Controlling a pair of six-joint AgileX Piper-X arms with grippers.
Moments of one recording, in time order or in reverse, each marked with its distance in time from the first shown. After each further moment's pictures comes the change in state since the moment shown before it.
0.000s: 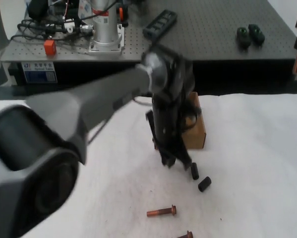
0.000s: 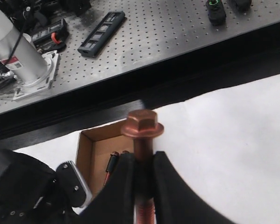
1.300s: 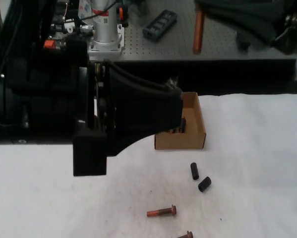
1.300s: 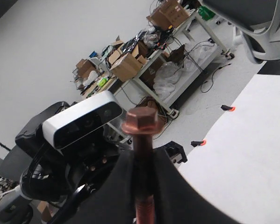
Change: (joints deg) left arm 0.2 -80.7 65.0 -53.2 39.1 -31.0; right arm 32.8 -3.2 0.0 -21.0 -31.9 20.8
